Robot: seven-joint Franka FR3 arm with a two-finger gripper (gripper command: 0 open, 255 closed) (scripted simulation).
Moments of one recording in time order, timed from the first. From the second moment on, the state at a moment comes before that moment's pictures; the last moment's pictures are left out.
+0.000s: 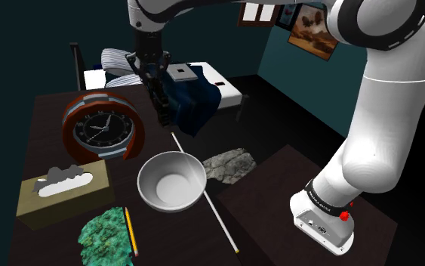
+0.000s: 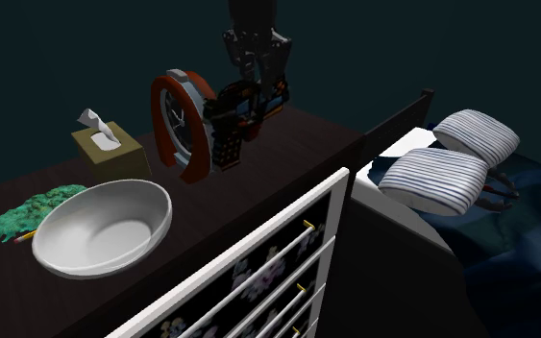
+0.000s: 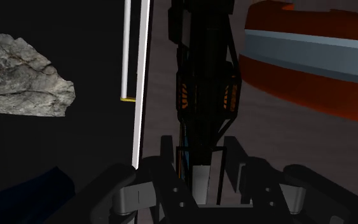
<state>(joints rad) 0.18 0.37 0.36 -1.50 -0.17 1.89 0.68</state>
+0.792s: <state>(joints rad) 0.21 0.10 0.42 -1.78 -0.08 1.91 0.77</state>
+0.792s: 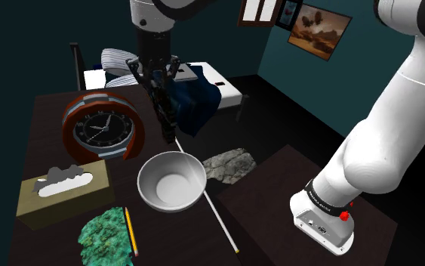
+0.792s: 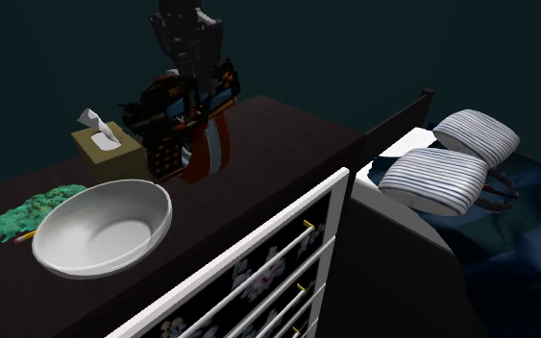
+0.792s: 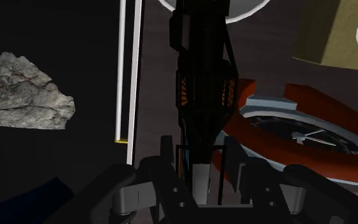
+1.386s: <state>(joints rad) 0.28 -0.11 0.49 -1.97 0.02 1.90 0.87</state>
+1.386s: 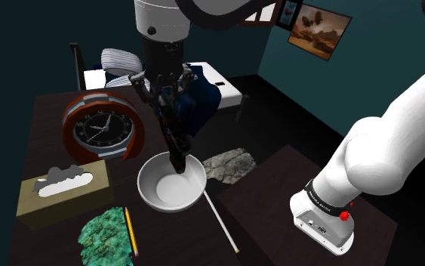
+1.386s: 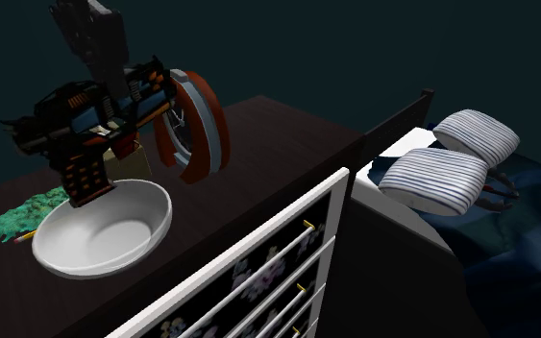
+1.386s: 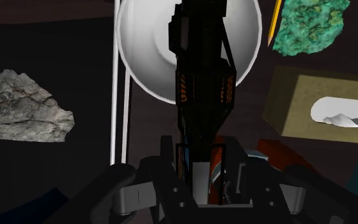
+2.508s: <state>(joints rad) 0.30 -0.11 0.52 -2.16 0.02 2.09 0.92</state>
